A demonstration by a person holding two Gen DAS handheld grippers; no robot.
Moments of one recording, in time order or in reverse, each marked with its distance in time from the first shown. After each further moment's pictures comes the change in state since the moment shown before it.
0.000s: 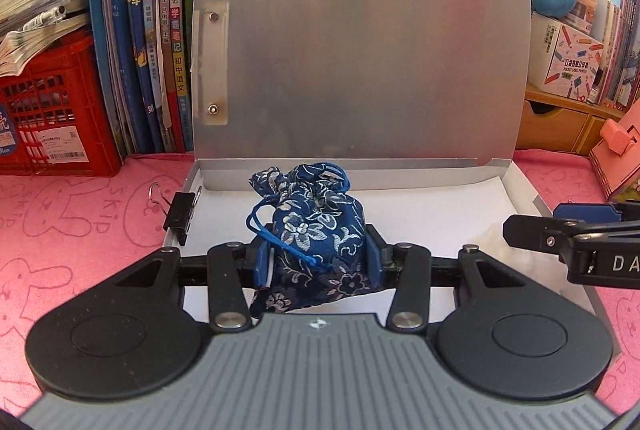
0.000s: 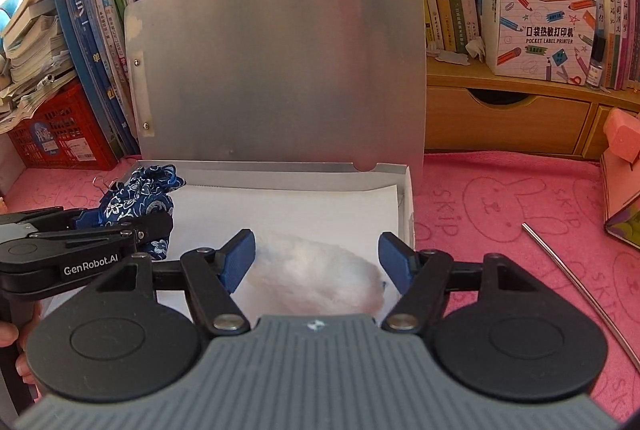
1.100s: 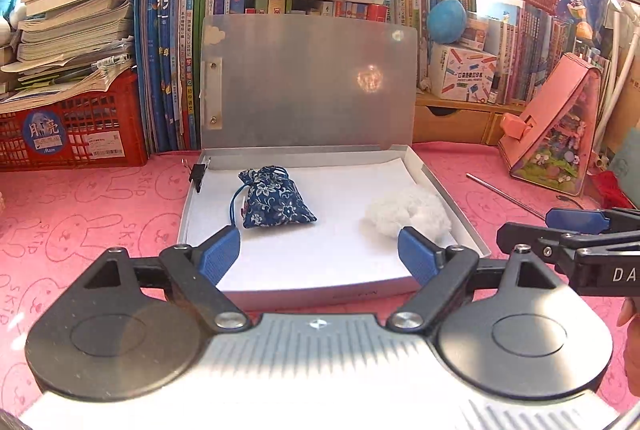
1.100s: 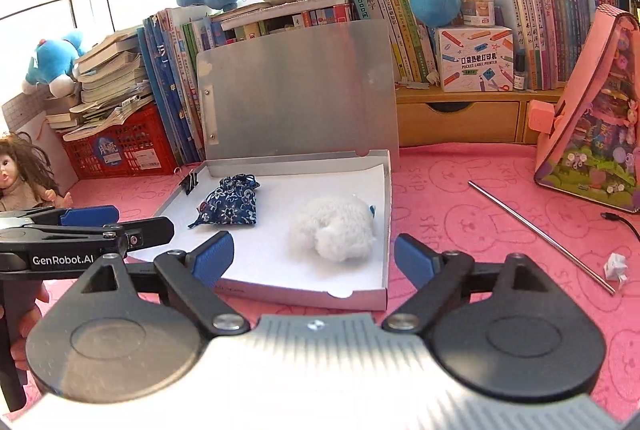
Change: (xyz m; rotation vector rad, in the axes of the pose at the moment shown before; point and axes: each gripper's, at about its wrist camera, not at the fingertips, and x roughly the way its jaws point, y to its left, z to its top) left arm -0.181 -0.033 -0.080 0.046 -0.121 -0.087; right arm -0.164 0.011 -0.085 0.023 -0.169 0.028
